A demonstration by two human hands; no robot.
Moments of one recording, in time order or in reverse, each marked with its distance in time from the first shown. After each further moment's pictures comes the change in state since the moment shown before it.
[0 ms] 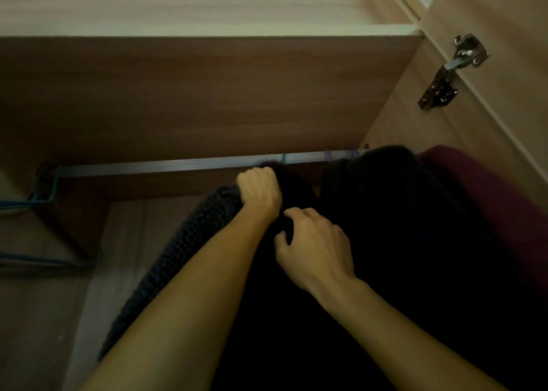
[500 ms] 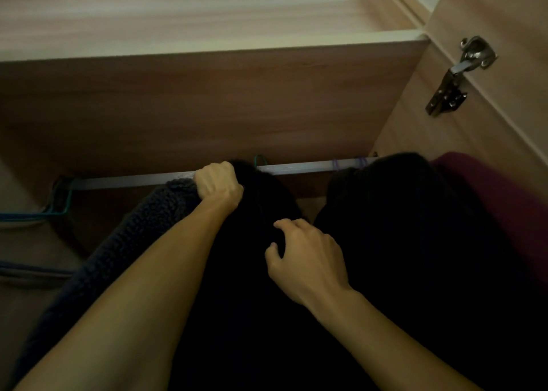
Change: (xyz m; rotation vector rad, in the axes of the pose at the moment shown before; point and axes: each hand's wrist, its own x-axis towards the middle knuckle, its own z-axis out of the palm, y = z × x) left_hand 0.031 -0.063 -0.007 0.040 0.056 -0.205; right_hand 0.006 0.005 0.006 0.093 -0.071 -0.139
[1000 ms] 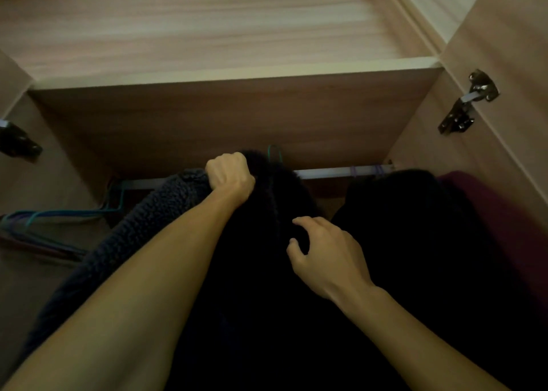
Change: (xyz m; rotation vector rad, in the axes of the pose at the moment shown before) left_hand -0.021 -0.050 -0.072 -0.014 -0.010 0.035; right_hand -0.020 -0.043 -0.036 0.043 -0.024 -0.008
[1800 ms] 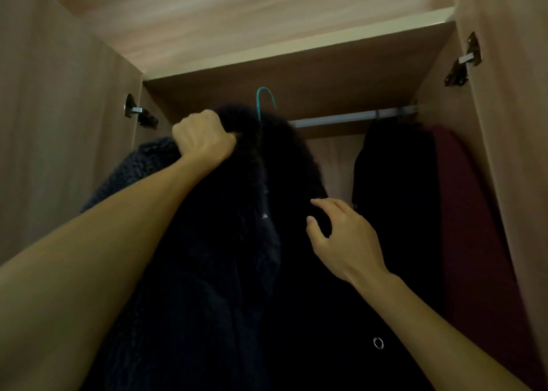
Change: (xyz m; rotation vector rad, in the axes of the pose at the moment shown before) left_hand -0.146 -0.082 -0.201 0.107 -0.010 -0.176; right_hand -0.149 -0.076 -0.106 0.244 -0.046 0.019
